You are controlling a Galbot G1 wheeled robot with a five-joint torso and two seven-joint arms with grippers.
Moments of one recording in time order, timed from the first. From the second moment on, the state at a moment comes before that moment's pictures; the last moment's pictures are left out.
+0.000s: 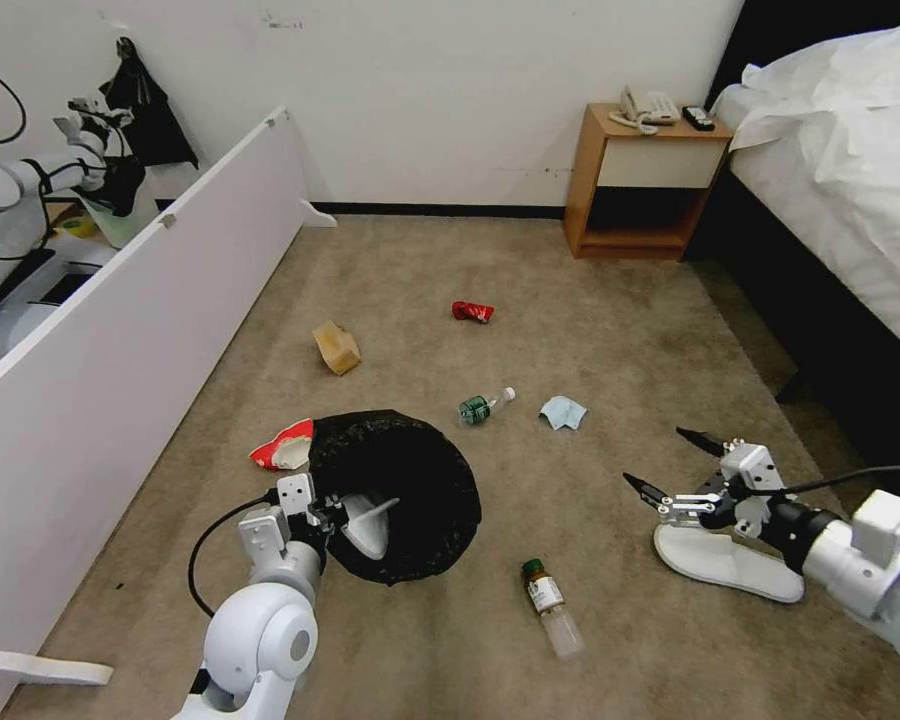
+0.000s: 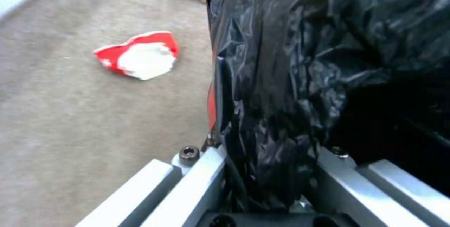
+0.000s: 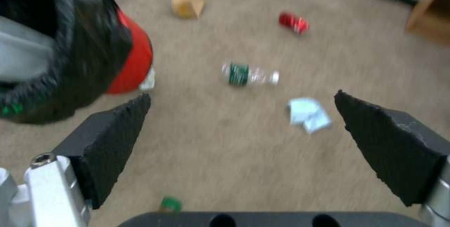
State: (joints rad) left arm 1.39 -1.38 -0.40 -2.10 -0.48 0.54 -0.42; right arm -1.83 0.49 0.87 2.17 0.81 -0.17 -0.19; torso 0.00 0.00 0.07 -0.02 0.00
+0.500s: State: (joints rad) left arm 1.39 -1.35 -0.50 -2.09 -0.49 0.51 -0.44; right arm -1.26 0.49 0.18 2.02 1.19 -0.35 0.14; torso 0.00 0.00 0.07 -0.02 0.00
